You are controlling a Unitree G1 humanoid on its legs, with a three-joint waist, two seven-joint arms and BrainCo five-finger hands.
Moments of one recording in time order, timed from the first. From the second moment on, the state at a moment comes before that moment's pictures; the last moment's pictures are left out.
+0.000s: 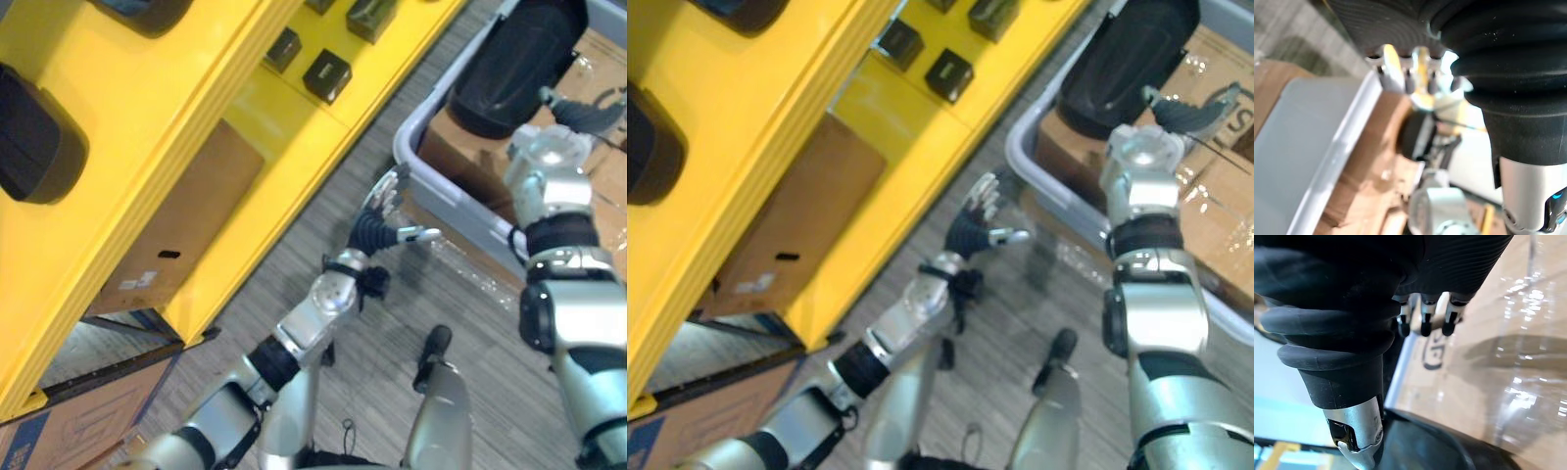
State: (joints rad) left arm -0.63 0.00 -0.67 0.28 -0.48 -0.17 0.30; right arm -1.17 -0.54 -0.02 0.92 0.31 0.22 -0.83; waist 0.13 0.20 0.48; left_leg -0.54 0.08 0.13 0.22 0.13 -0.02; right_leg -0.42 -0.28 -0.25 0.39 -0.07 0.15
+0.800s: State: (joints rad) left arm -0.49 0.05 -0.64 0.23 -0.59 -0.23 0.25; right arm -1.22 -0.71 0.04 1.05 0.44 0.48 -0.74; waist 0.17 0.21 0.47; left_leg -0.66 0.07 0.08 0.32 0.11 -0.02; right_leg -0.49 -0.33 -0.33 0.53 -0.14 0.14
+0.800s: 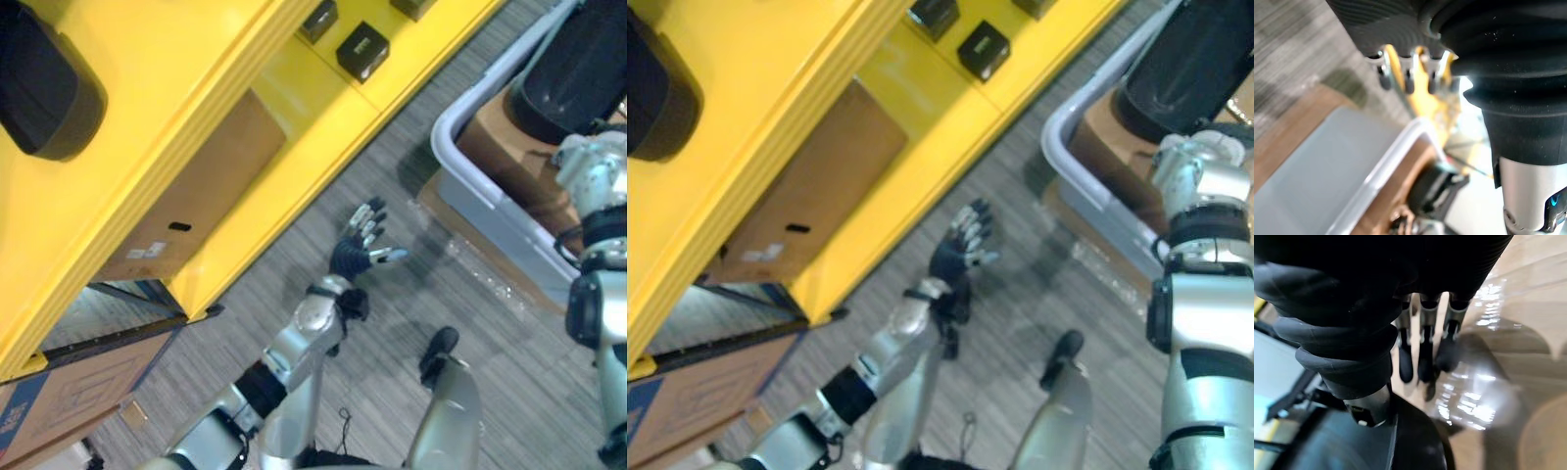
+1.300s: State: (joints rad) left arm -0.44 0.12 -0.62 0.13 -0.59 -0.24 0.20; right arm -1.19 -0.72 0.10 1.06 -0.03 0.62 -0.40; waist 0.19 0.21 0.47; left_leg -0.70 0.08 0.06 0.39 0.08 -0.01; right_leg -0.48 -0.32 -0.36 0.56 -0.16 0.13
